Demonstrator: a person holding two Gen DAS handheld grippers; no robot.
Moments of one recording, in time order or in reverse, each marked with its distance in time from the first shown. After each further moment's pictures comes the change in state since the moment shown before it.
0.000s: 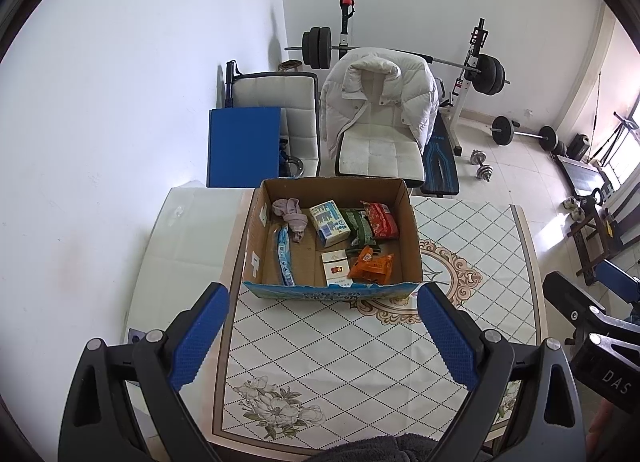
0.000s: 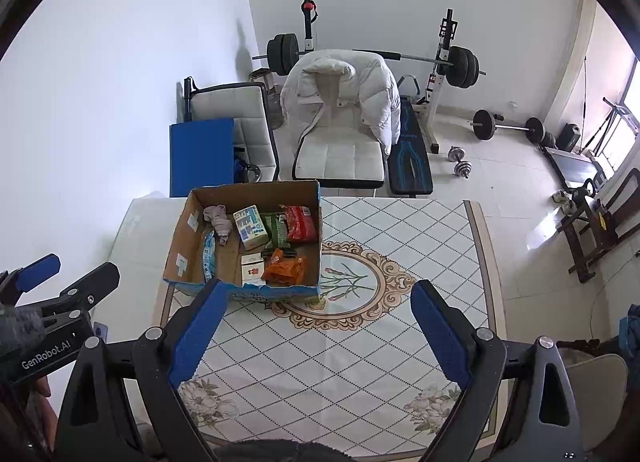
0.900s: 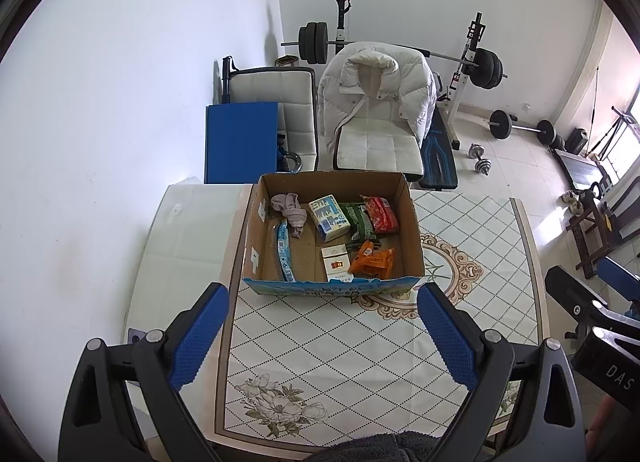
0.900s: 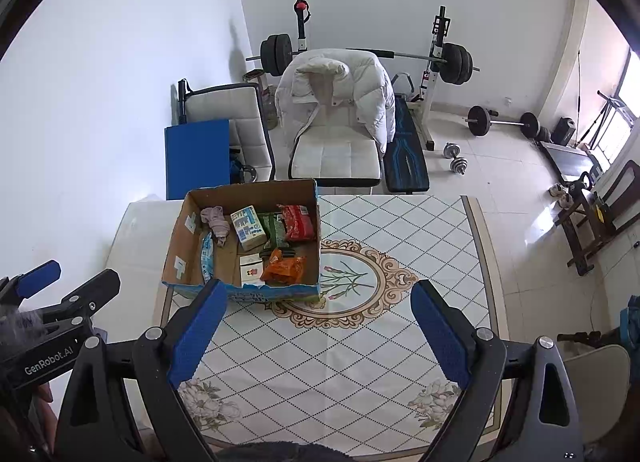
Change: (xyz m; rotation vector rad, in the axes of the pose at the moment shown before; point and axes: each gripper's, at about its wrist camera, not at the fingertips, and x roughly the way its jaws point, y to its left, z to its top) left arm 0.005 0.005 -0.001 0.018 0.013 -0.011; right arm -0.001 0.002 -0.005 0.022 0.000 -0.013
